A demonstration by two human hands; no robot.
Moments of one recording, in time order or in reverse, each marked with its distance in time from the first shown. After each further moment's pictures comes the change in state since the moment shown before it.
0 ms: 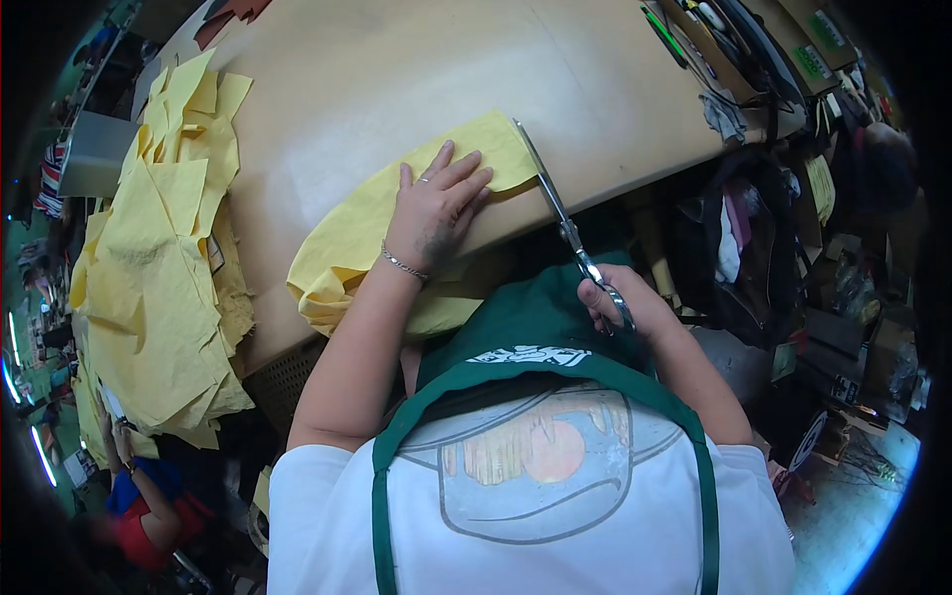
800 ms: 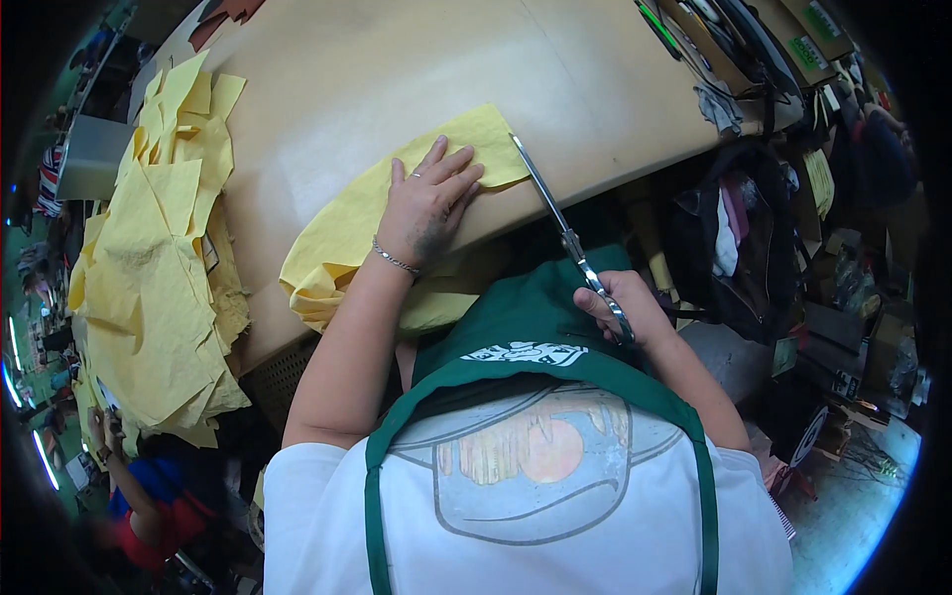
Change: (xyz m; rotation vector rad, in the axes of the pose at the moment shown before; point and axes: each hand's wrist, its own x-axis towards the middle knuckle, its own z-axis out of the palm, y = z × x) left_hand 0.000 -0.002 0.002 0.038 -0.017 0.019; right_hand -0.015 0.002 0.003 -0.039 0.108 0.071
